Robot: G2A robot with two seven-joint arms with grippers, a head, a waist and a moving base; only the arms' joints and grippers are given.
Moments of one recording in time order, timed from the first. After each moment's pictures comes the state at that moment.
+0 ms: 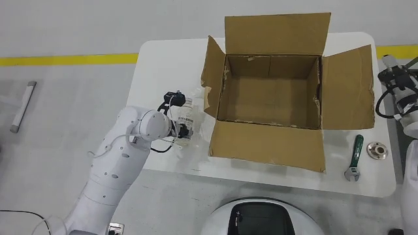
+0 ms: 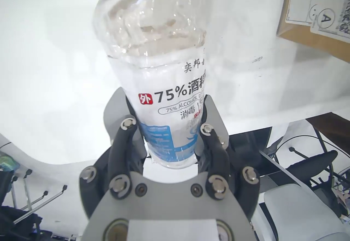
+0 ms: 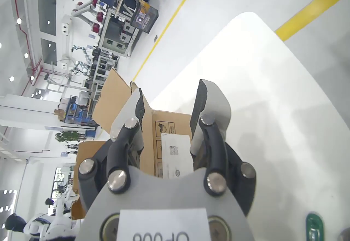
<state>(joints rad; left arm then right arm) 0.62 -1.04 -0.95 -1.49 0.74 0.10 -1.41 -1.29 -1.42 1.98 -2.00 -0.42 0.28 0.53</state>
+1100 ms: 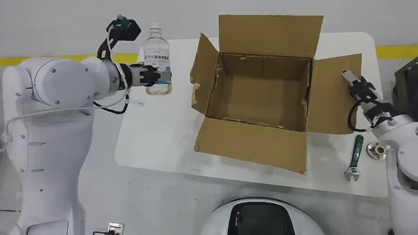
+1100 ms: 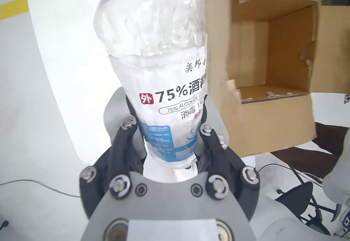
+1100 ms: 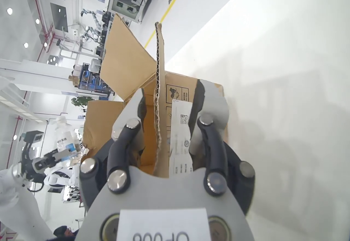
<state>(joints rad) 0.34 -1.01 -1.19 -1.69 0.54 0.17 -1.53 -1.37 -1.39 1.85 -2.02 -0.37 0.21 0.57</state>
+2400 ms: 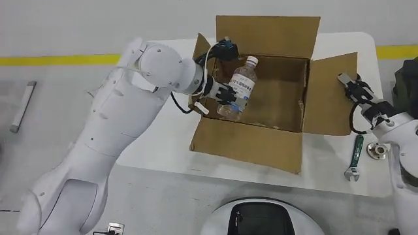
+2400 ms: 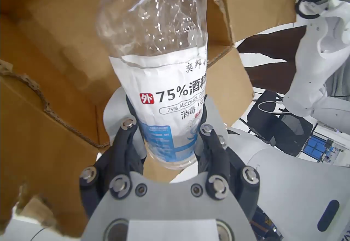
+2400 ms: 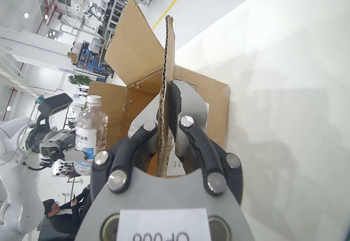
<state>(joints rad) 0.07 -1.21 -0.58 -1.28 0.02 -0.03 -1.38 -1.36 -1.33 1.84 -2.02 -0.37 0.14 0.62</state>
